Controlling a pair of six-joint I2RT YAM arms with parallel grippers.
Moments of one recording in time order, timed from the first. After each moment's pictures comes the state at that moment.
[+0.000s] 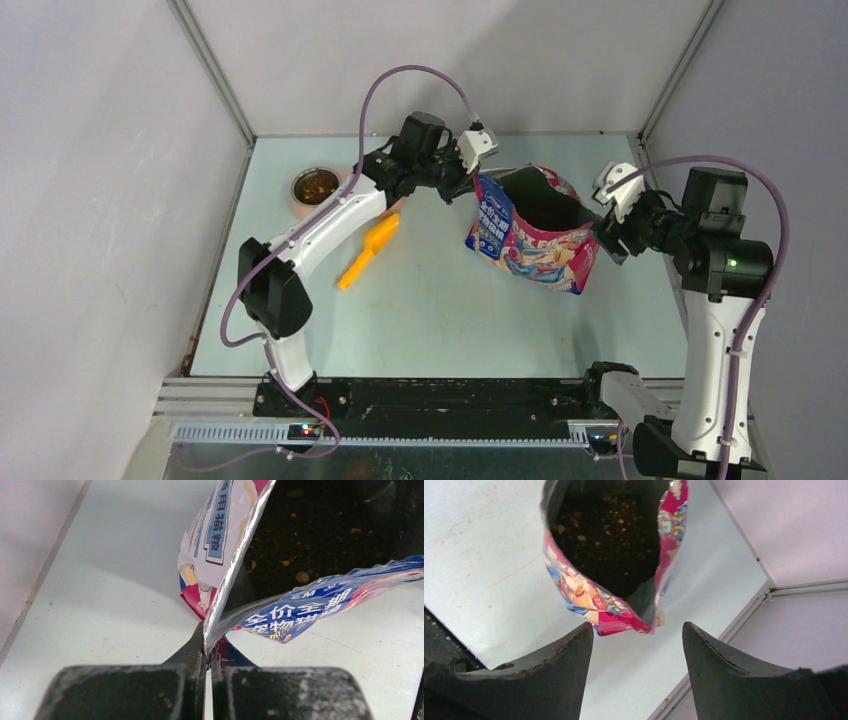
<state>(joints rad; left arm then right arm) -0.67 1.82 1.77 -0.52 0.41 0.37 -0.12 0.99 1.52 -1.19 -0.60 -0.88</state>
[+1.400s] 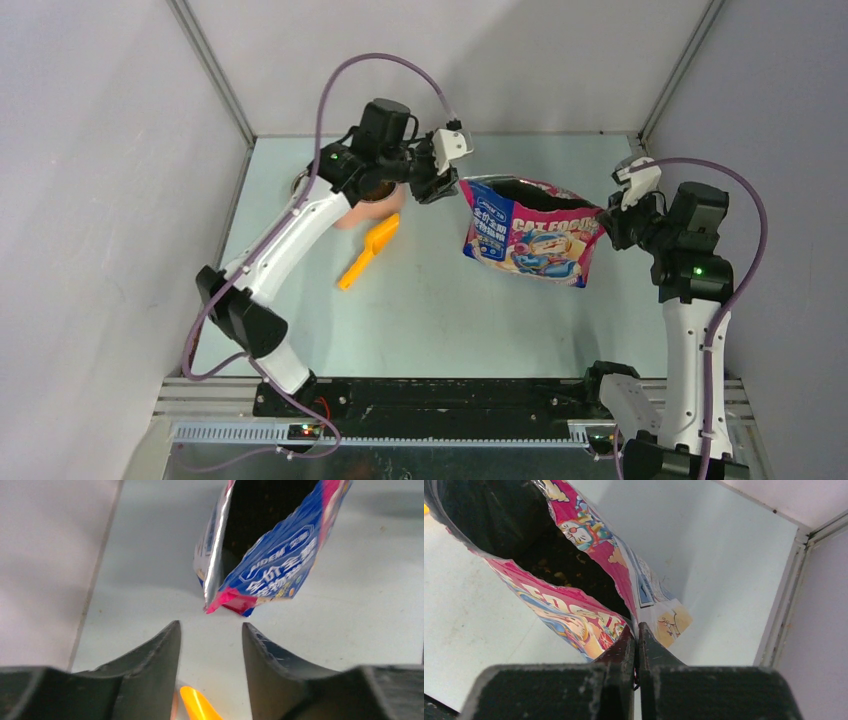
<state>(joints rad) -0.62 1.66 1.78 -0.71 0.50 0.59 -0.19 0.88 1.13 -0.72 -0.55 -0.42</state>
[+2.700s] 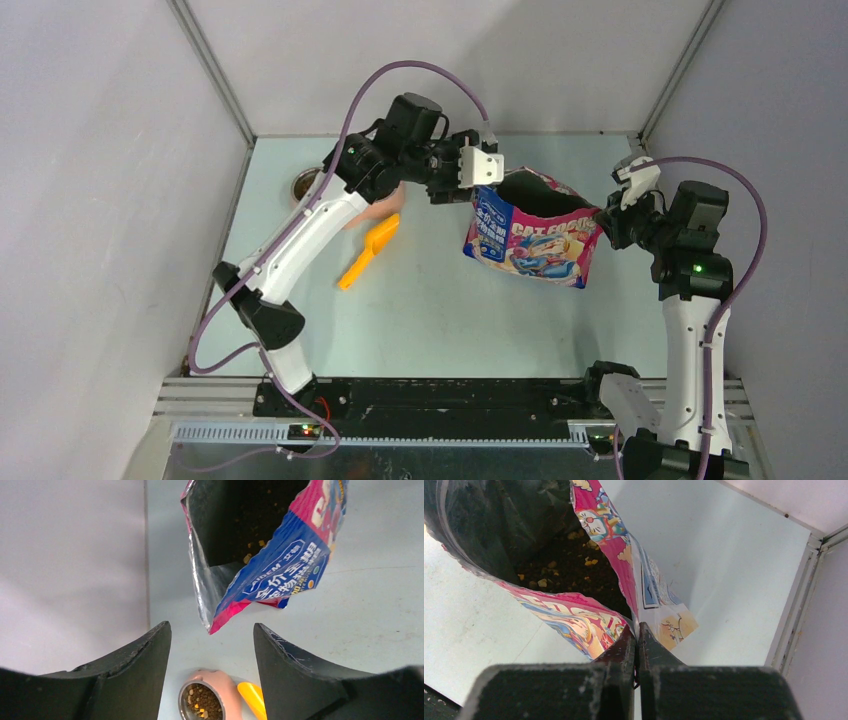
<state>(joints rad) -0.76 1.75 2.09 -0.96 0.37 0.92 -0.19 0.90 1.12 -0.72 -0.60 -0.40</state>
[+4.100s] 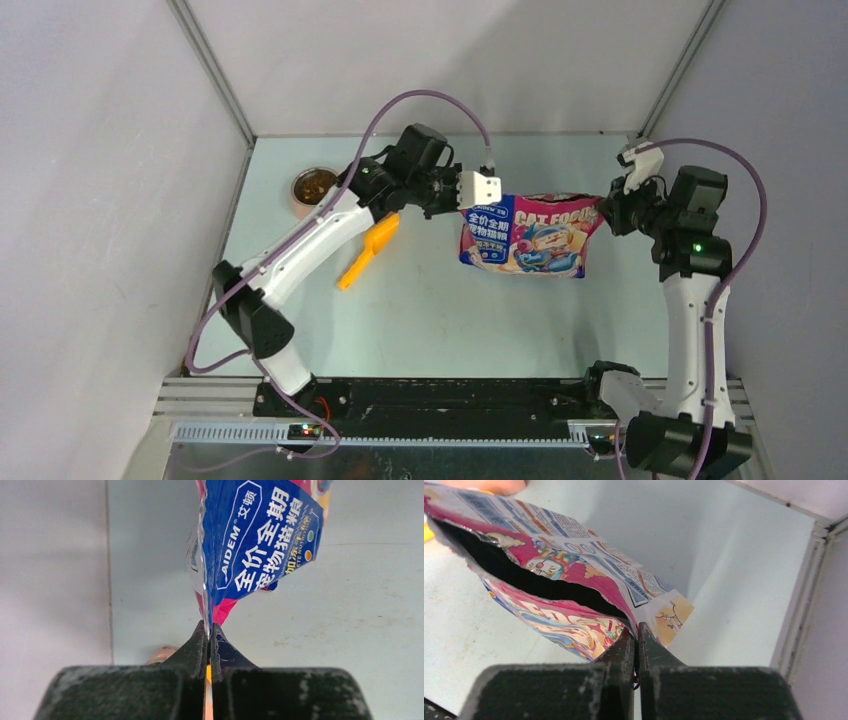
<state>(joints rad) -0.76 1.70 1.82 -0.83 0.26 0.87 -0.21 0.97 1.15 -0.68 -0.56 -0.35</state>
